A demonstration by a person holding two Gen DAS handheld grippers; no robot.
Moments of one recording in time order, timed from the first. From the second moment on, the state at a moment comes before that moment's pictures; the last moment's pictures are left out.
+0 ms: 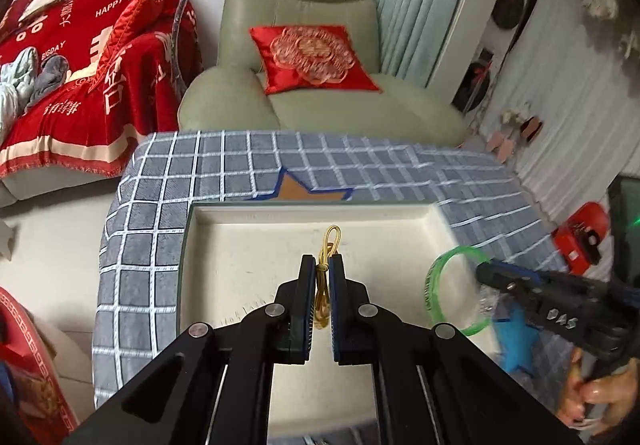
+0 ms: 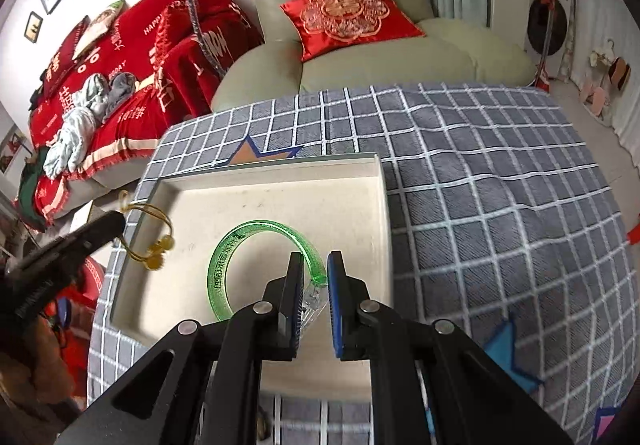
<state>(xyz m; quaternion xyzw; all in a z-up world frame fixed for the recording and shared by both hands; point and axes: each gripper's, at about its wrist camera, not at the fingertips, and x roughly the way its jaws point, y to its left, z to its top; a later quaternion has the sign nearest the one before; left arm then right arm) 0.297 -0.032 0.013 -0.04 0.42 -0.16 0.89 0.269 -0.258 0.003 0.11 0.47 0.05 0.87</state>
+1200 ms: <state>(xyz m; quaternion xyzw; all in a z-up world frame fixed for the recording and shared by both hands) 0.302 -0.044 -0.038 0.07 0.42 -0.05 0.90 0.237 -0.259 0.008 0.12 0.45 0.07 0.88</state>
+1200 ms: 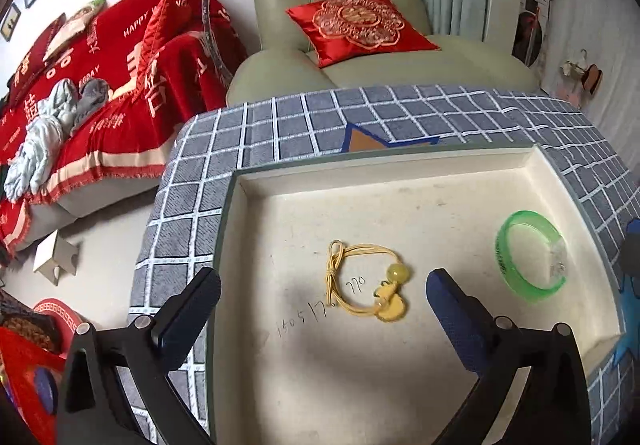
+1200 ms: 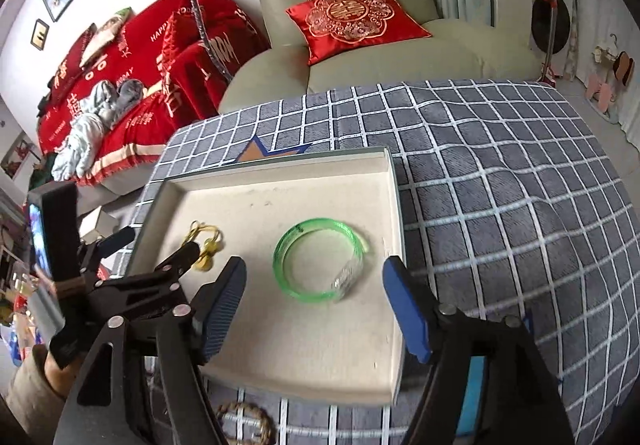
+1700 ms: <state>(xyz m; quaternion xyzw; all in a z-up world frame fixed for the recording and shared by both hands) 0.176 -0.014 -0.014 0.05 0.41 -0.11 0.90 0.121 -0.277 -0.003 0.14 0.46 0.07 0.87</state>
